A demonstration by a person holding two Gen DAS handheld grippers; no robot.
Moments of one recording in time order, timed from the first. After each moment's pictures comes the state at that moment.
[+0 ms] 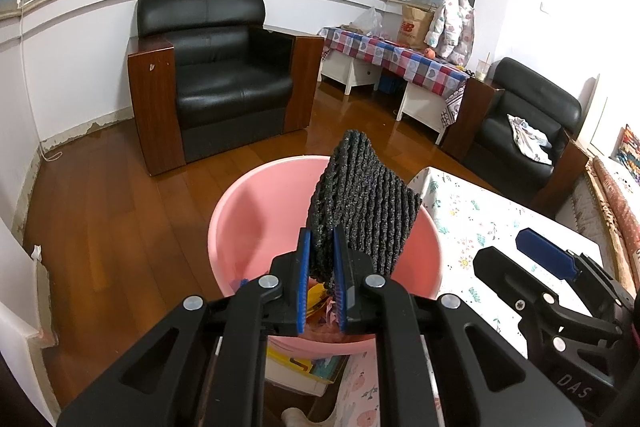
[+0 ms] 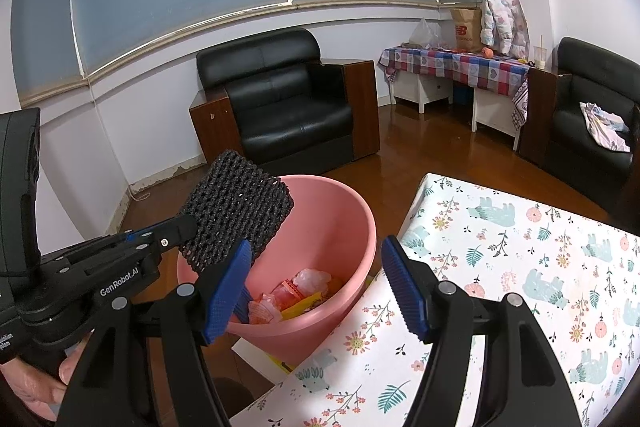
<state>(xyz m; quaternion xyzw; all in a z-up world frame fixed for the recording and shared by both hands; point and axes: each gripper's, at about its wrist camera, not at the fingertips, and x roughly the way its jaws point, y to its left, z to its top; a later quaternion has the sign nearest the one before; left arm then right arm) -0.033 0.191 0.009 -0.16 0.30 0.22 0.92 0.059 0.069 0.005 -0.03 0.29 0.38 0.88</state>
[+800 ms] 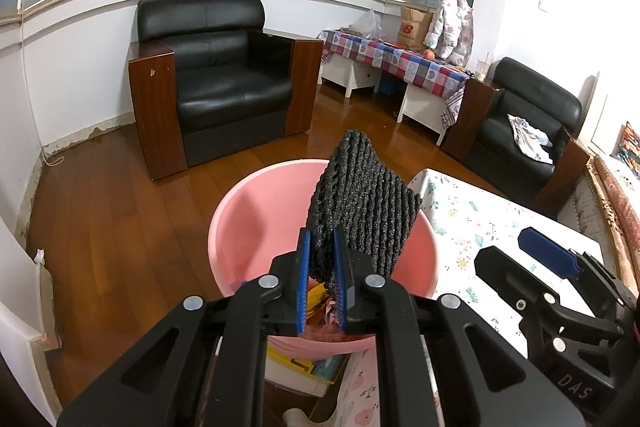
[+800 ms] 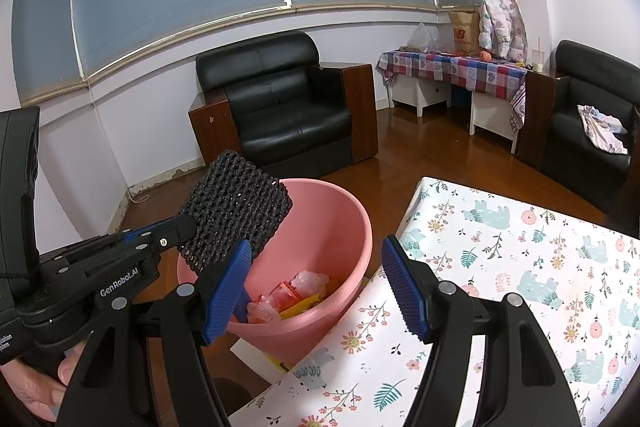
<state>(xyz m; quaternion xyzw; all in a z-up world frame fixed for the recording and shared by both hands) -0.033 0.184 0.007 -0.16 0.29 0.22 0.92 0.057 0.062 0.012 -0.03 0.28 0.38 0.88</state>
